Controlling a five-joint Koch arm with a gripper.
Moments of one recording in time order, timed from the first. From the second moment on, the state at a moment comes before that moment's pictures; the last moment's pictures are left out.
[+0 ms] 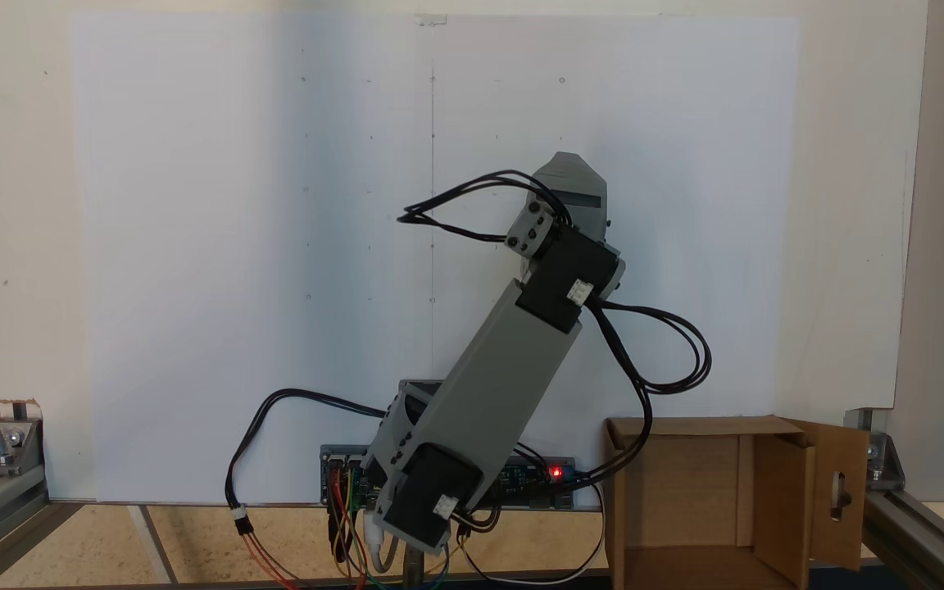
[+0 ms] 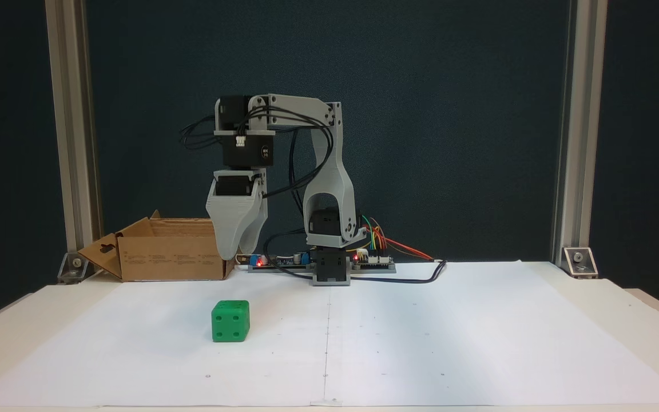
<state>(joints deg) 29.9 83.5 80.0 61.7 -25.0</state>
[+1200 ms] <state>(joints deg) 29.2 80.9 84.6 55.6 -29.4</state>
